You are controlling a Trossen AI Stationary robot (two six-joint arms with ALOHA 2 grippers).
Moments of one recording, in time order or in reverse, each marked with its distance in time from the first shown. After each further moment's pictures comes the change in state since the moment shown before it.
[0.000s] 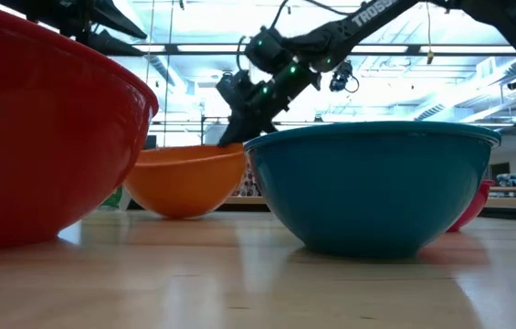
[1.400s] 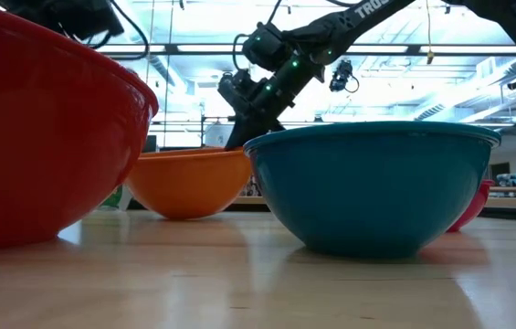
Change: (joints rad) left arm 0.095 0.369 -0.002 -0.431 -0.142 -0.329; right arm 0.036 -0.013 0.001 -0.119 0.082 -0.015
